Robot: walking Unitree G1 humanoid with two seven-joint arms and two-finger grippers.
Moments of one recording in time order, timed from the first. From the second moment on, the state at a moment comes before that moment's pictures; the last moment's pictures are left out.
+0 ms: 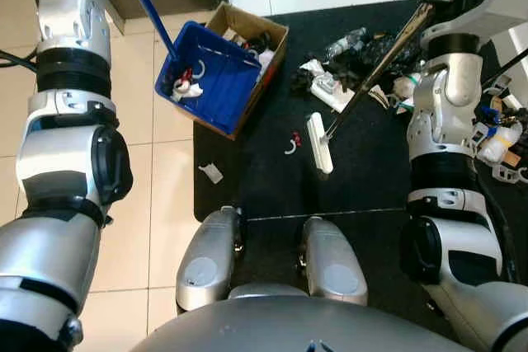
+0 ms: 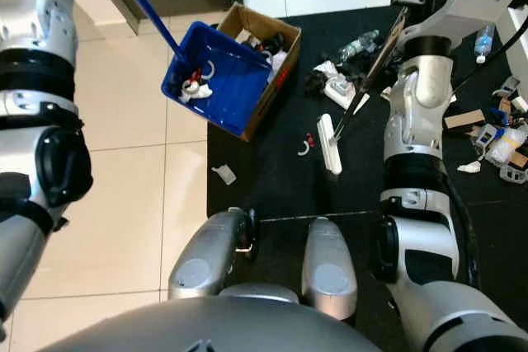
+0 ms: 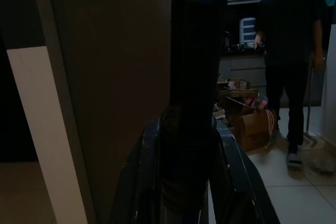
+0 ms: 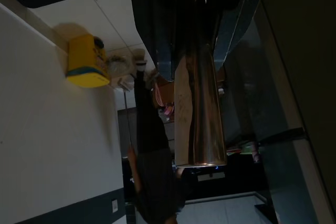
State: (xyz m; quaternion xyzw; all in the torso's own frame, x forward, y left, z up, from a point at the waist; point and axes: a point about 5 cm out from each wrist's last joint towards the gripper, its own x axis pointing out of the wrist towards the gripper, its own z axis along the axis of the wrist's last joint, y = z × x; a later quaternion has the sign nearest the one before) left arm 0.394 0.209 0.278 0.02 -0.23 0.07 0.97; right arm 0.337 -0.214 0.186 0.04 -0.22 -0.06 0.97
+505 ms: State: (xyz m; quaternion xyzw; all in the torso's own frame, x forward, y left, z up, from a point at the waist) left arm 0.393 0.210 0.285 0.02 -0.24 0.07 0.97; right arm 0.340 -0.215 0.193 0.03 -0.23 -0.05 0.97
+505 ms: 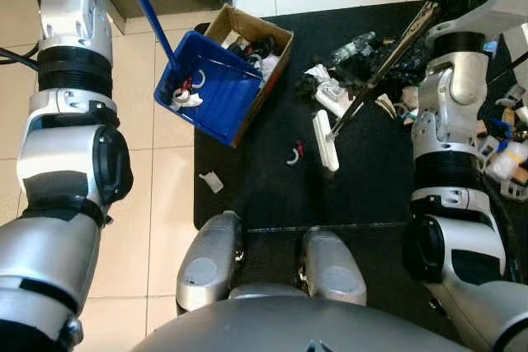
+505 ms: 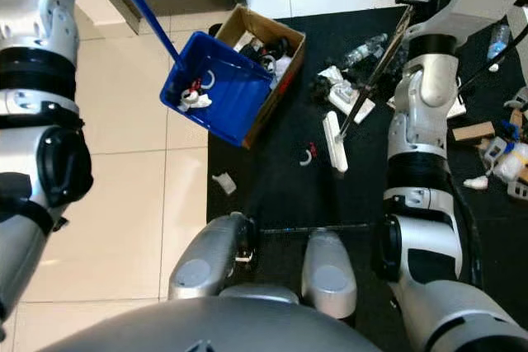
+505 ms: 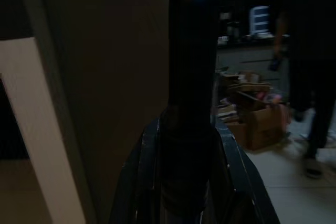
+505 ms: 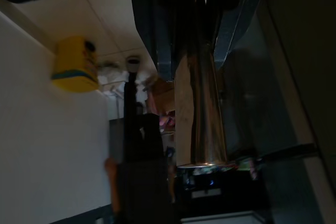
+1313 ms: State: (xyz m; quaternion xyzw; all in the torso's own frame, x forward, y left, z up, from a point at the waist) left arm 0.395 0.199 0.285 0.03 -0.25 0.06 0.97; right arm 0.341 -0.219 0.189 0.03 -0.23 -0.06 0.97
